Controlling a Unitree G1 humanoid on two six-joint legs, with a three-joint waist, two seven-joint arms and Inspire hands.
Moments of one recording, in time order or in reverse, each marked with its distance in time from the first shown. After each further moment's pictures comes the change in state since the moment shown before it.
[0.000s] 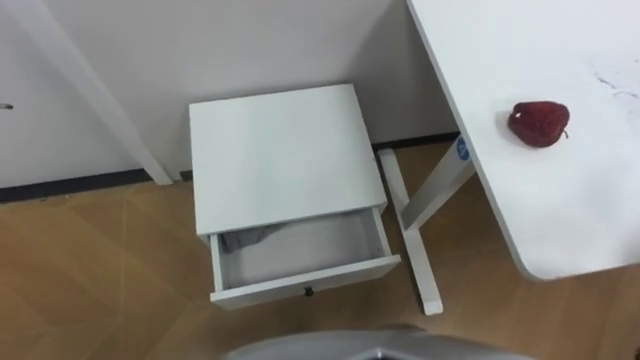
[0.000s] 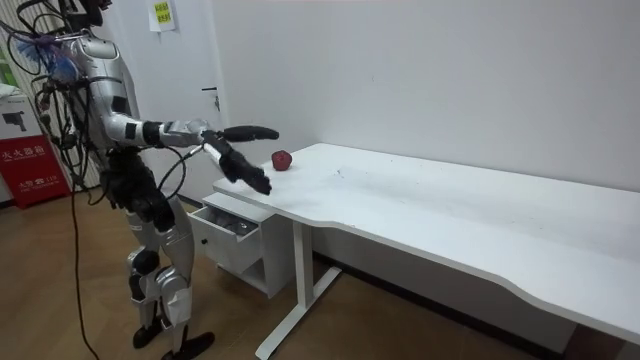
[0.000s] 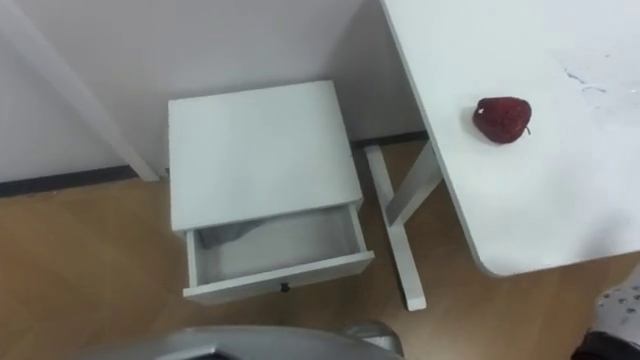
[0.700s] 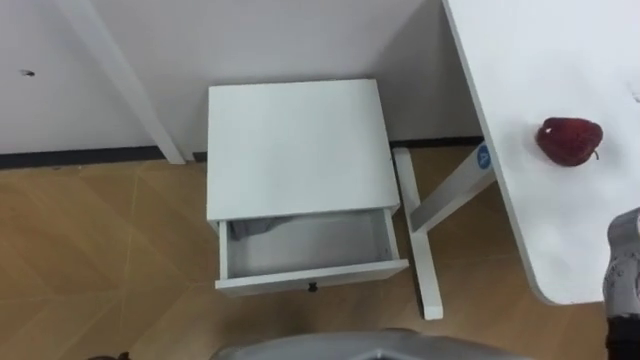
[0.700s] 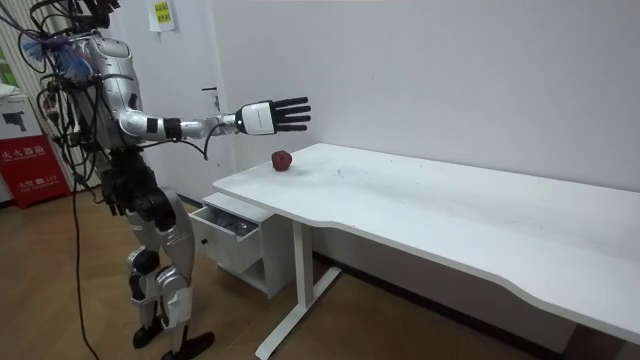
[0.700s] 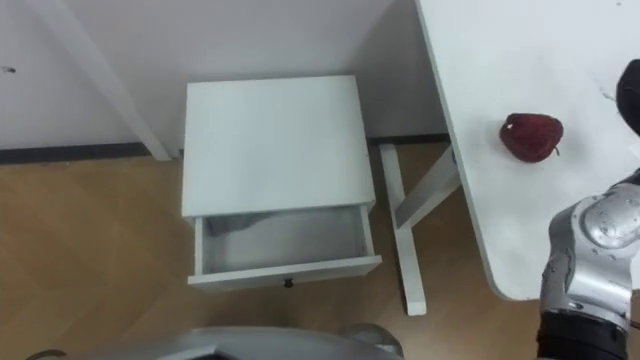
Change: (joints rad) left arm -0.013 -0.002 -0.154 0.001 -0.004 0.002 -0.017; right arm 0.004 -0.022 0.363 -0.071 -0.499 0.034 0.179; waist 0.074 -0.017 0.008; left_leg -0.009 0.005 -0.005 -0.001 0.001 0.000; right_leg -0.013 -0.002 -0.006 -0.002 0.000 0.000
